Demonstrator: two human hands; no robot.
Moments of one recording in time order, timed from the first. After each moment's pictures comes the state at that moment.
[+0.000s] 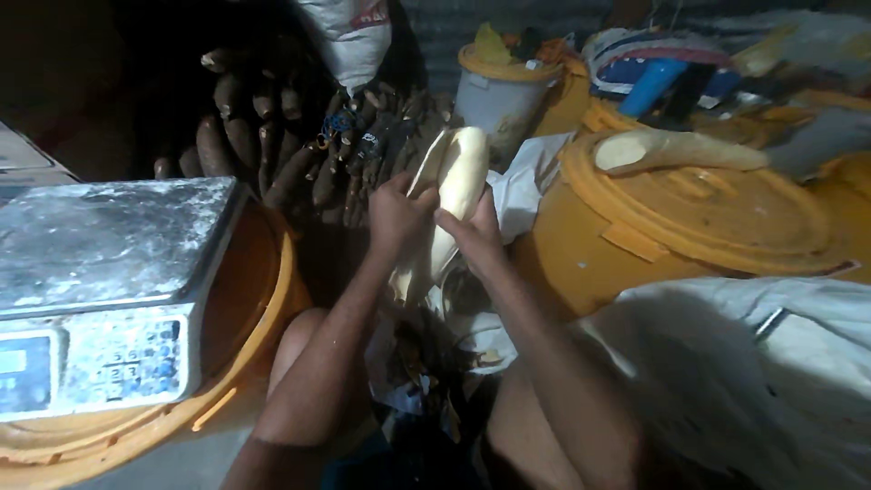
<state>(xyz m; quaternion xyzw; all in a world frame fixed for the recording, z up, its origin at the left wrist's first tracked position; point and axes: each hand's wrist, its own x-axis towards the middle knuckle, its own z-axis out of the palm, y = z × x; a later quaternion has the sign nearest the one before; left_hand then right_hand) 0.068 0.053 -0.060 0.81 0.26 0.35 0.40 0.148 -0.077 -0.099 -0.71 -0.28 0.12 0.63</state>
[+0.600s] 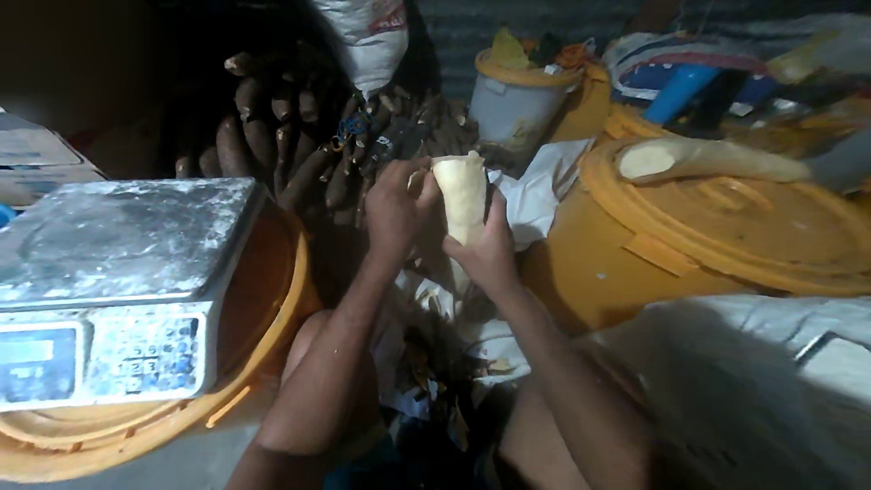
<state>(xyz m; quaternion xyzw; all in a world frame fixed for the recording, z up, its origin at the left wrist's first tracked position) 0.056 0.067 -0.061 0.79 0.15 0.55 0.24 0.132 -0.075 -0.093 -0.82 -0.32 -0.02 0.47</state>
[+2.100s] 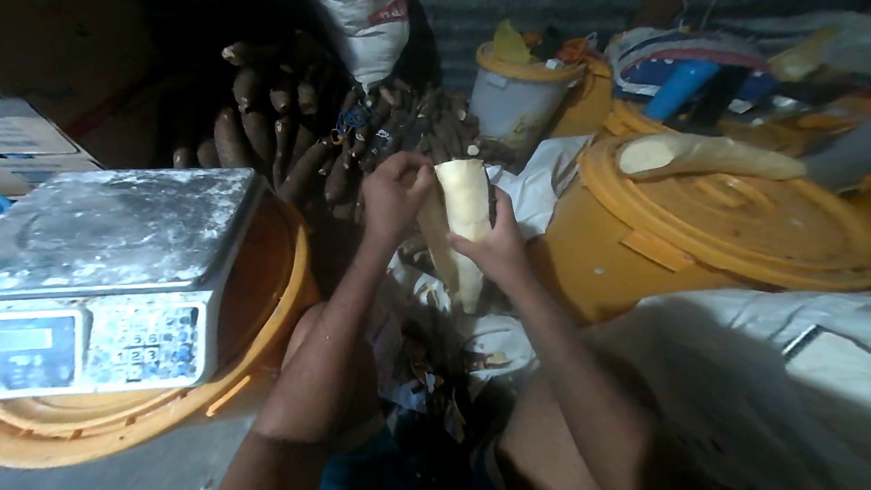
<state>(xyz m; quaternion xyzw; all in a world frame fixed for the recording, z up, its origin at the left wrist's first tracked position) 0.053 0.081 -0.064 0.77 0.11 0.49 0.39 0.147 -0.092 -0.100 -0.80 -0.33 0.04 0.49</state>
